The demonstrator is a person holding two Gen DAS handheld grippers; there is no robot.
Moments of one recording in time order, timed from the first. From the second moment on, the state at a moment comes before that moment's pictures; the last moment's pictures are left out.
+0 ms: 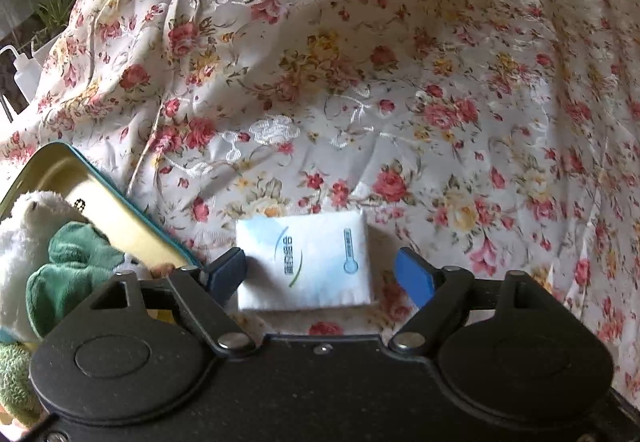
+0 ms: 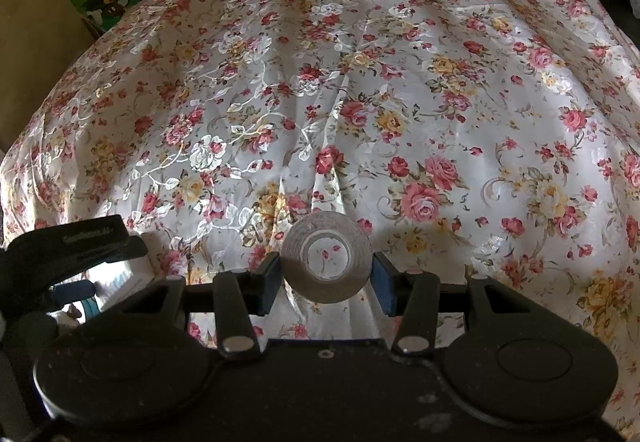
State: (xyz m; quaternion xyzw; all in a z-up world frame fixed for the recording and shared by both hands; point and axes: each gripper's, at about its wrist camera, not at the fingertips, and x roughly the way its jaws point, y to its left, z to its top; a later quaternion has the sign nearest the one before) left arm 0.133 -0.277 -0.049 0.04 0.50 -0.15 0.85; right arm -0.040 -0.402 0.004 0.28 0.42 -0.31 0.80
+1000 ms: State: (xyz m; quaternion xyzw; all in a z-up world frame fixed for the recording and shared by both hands) left arm 0.104 -0.281 -0.023 0.08 0.47 -0.23 0.85; right arm -0.038 -0.404 0.000 0.28 0.43 -0.31 0.80
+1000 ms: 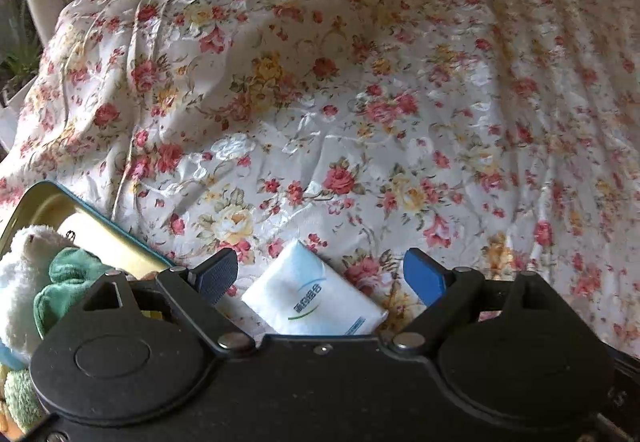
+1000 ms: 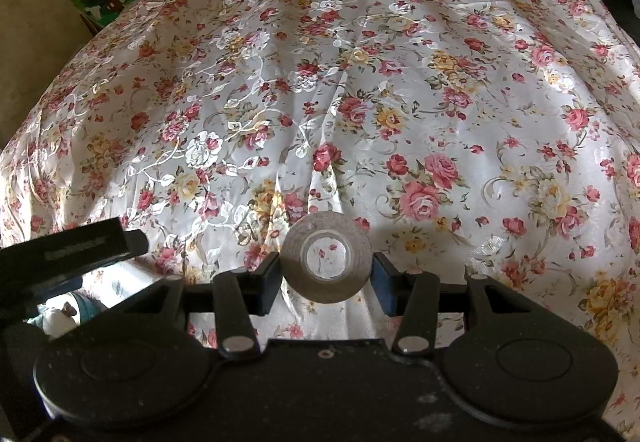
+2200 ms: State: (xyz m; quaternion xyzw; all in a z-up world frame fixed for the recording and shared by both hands) left arm 0.071 -0.285 -0.057 0.29 0.44 -0.34 0.78; right arm -0.043 -0.409 0.004 0.27 0.42 -0.32 0.80
